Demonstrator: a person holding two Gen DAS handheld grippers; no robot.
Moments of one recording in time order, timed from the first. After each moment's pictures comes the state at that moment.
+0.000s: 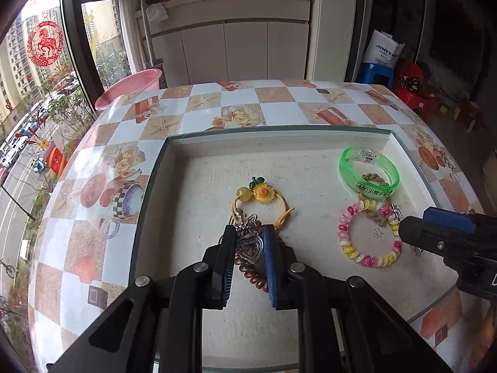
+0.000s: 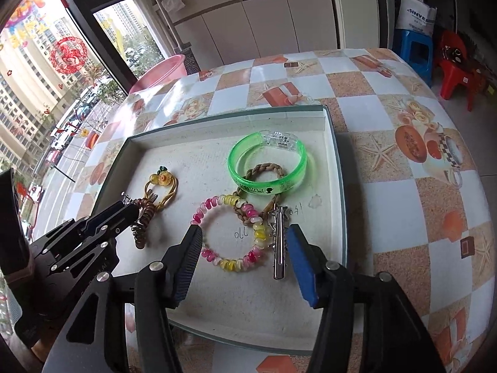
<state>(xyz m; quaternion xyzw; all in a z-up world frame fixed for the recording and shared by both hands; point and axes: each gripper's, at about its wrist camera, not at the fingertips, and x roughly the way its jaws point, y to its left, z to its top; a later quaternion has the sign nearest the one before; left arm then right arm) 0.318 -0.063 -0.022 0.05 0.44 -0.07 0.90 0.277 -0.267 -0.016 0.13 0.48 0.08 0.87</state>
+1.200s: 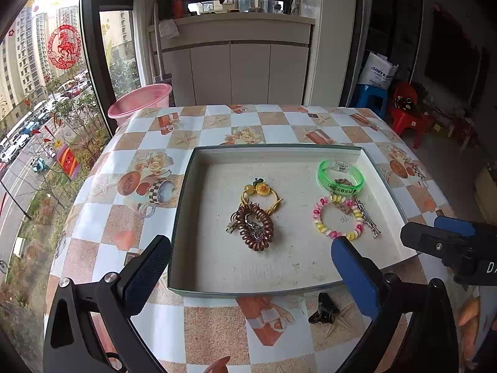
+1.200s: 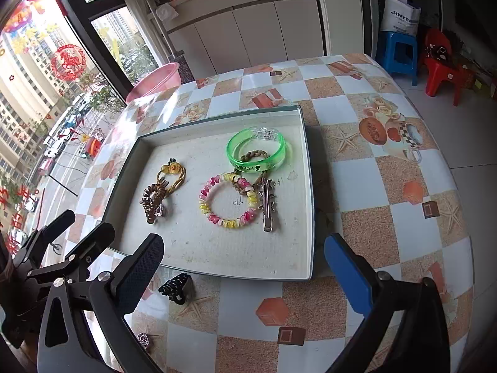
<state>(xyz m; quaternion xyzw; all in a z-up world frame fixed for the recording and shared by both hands) 0.245 -0.043 0.031 0.03 0.40 -0.07 0.91 0.223 -0.276 0.018 0.14 0.47 0.06 0.87</state>
